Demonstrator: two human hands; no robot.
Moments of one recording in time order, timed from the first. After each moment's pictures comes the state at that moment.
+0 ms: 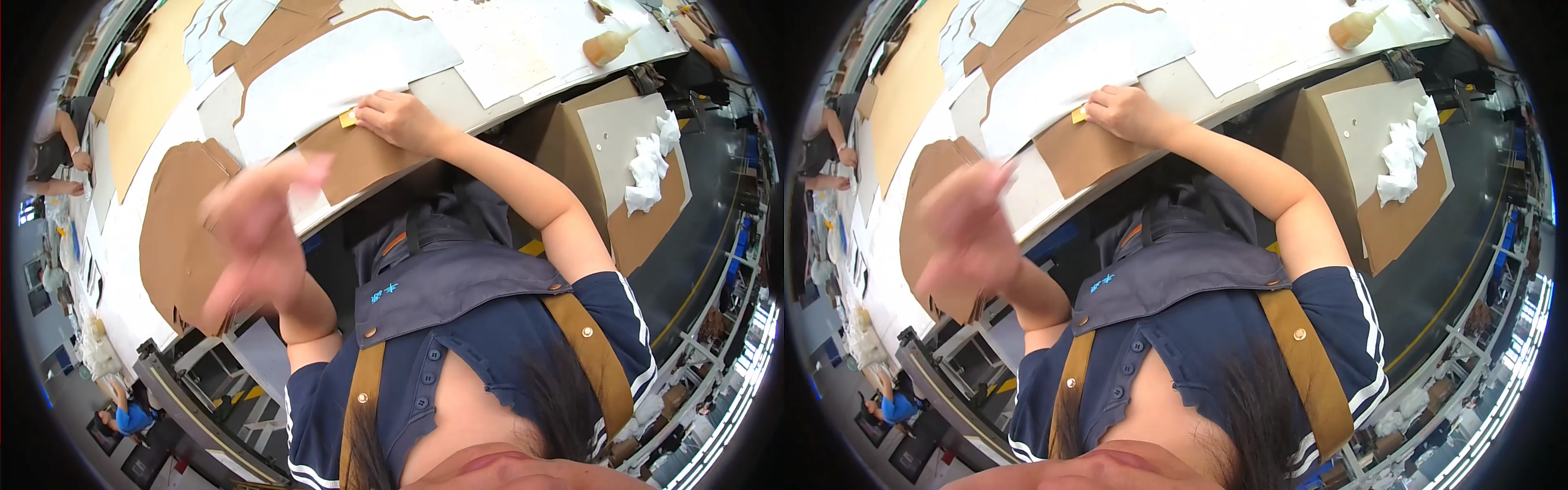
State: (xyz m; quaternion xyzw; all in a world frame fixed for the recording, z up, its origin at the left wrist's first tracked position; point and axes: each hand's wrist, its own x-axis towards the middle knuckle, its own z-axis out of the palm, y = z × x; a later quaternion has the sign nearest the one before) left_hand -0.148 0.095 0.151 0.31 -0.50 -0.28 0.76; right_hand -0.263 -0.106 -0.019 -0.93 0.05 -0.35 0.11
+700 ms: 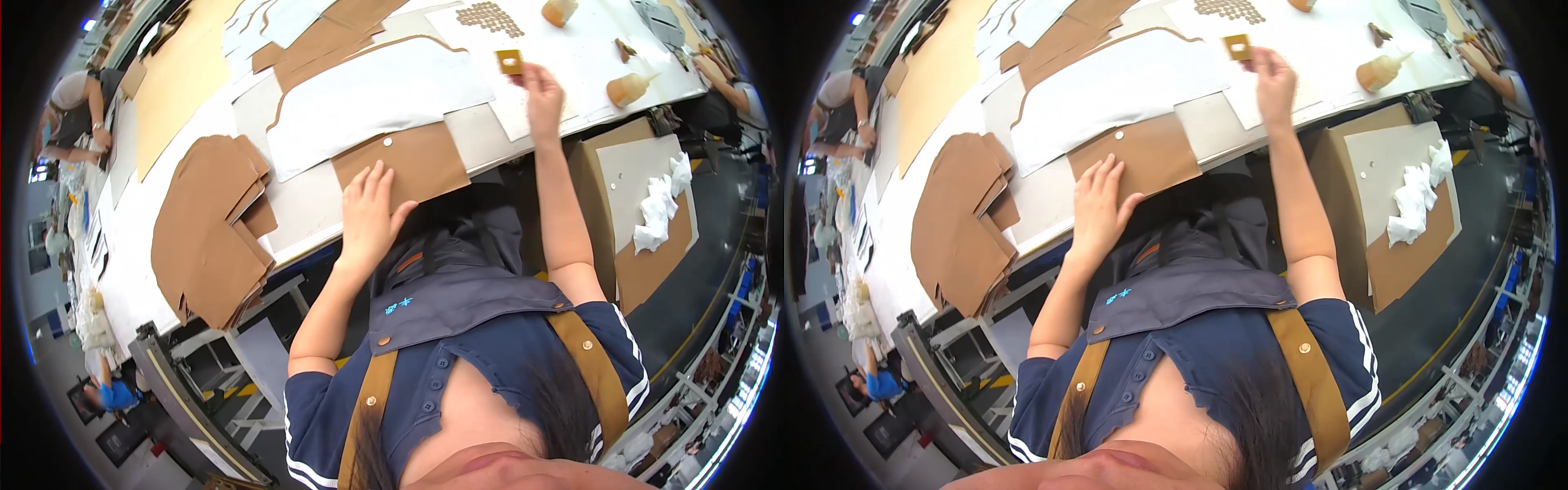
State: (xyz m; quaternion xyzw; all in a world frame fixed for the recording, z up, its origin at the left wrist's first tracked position) left_hand -0.159 0.095 0.010 0.75 -0.62 -0.09 0.19; right_hand -0.358 -0.212 0.003 -0.61 0.37 -0.53 0.45
